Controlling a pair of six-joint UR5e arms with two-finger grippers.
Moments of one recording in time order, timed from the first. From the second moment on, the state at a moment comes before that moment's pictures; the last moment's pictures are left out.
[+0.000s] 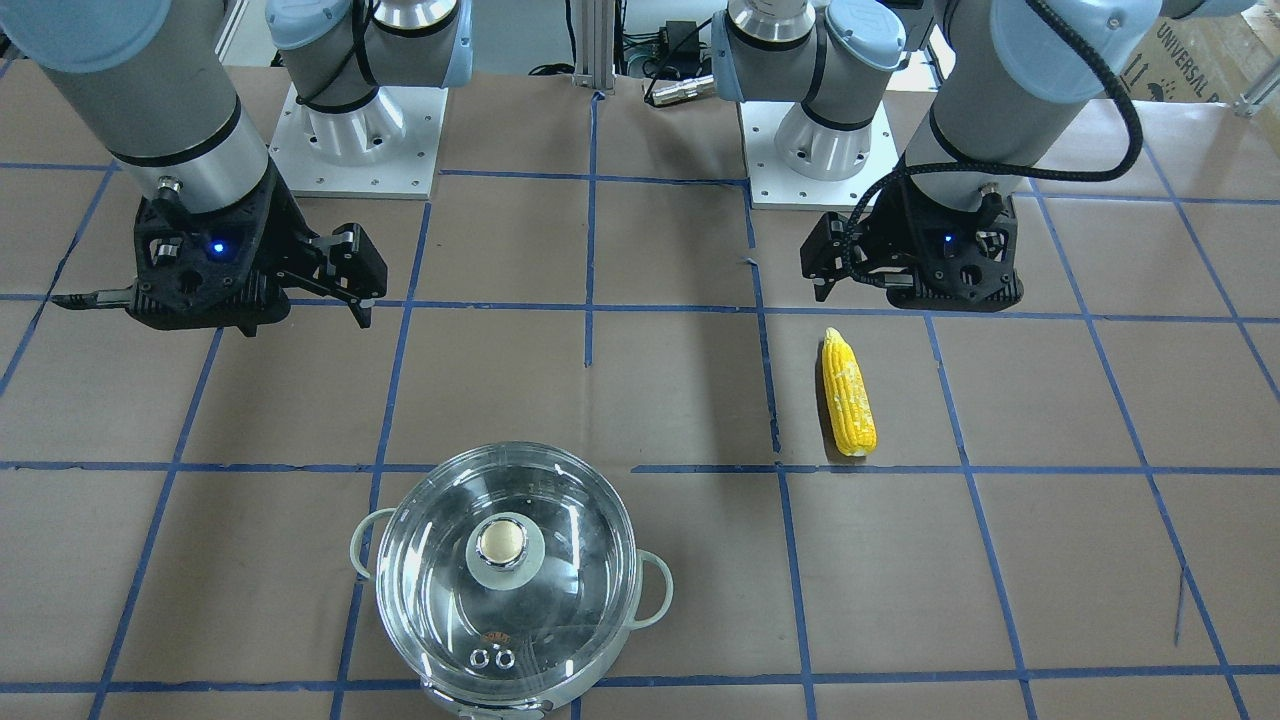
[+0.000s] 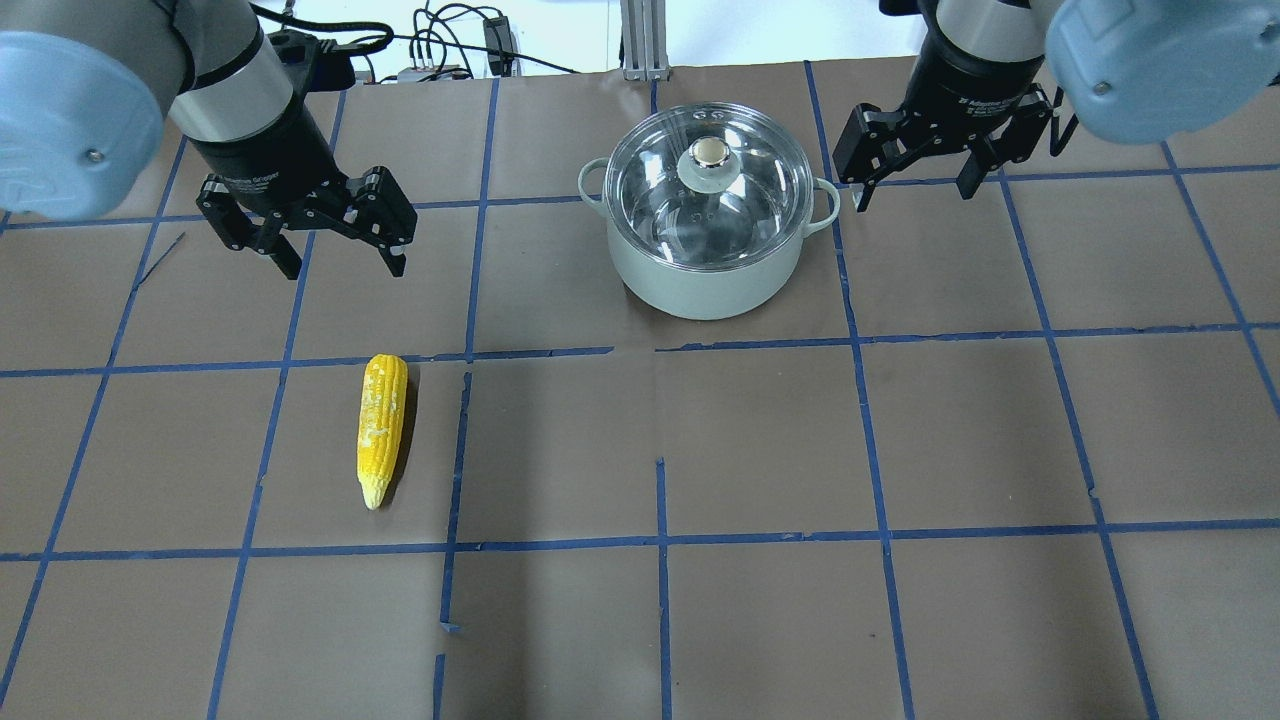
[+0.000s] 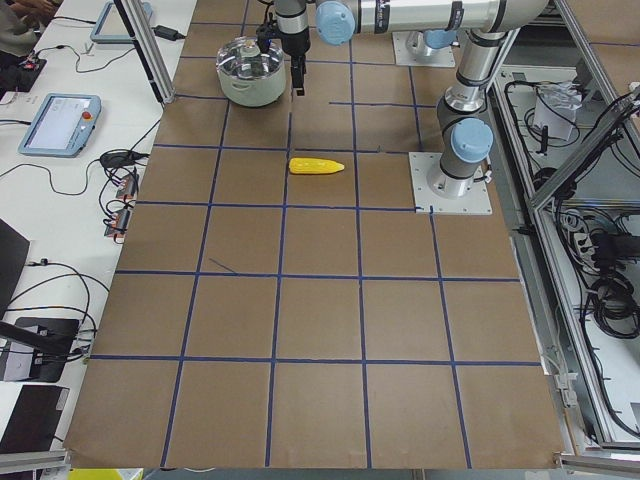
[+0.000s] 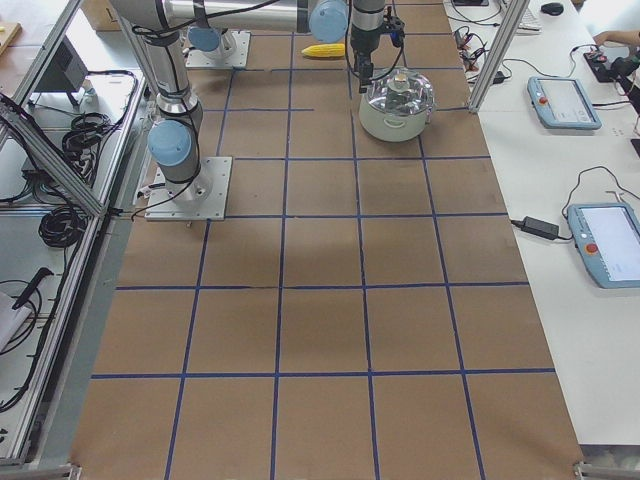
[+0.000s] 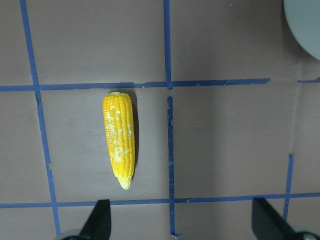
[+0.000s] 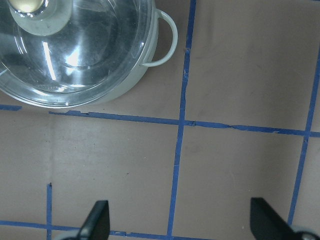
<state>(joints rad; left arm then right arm) -1.54 -1.65 -1.58 -1.60 1.60 0.06 1.59 -1.45 1.50 -1.64 -1.55 -0.08</state>
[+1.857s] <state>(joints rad) -1.37 -1.67 -2.35 -0.46 1.58 0.25 1.82 -0.99 1.18 -1.81 -1.58 0.35</state>
